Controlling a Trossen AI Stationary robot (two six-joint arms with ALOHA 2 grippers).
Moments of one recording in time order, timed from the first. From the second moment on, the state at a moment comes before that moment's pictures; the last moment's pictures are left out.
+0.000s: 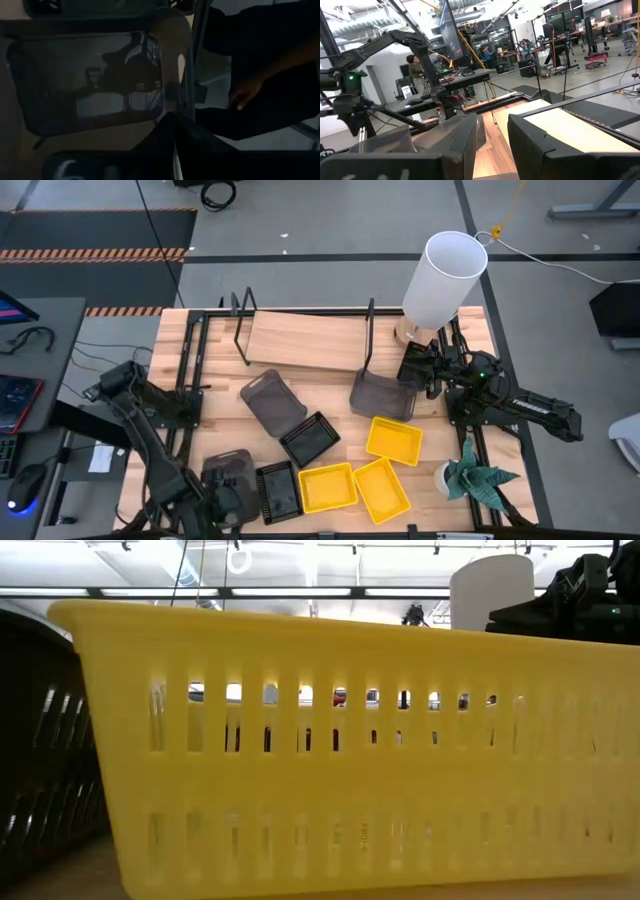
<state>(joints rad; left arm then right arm) -1.01 1.64 1.34 -0.91 -0.07 -1.19 -0.43 0.01 0.01 0.16 -0.20 0.29</state>
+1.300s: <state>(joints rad) -0.95 1.77 1.34 -0.81 0.05 -1.42 -0.43 0.01 0.01 0.16 -0.20 0.29</state>
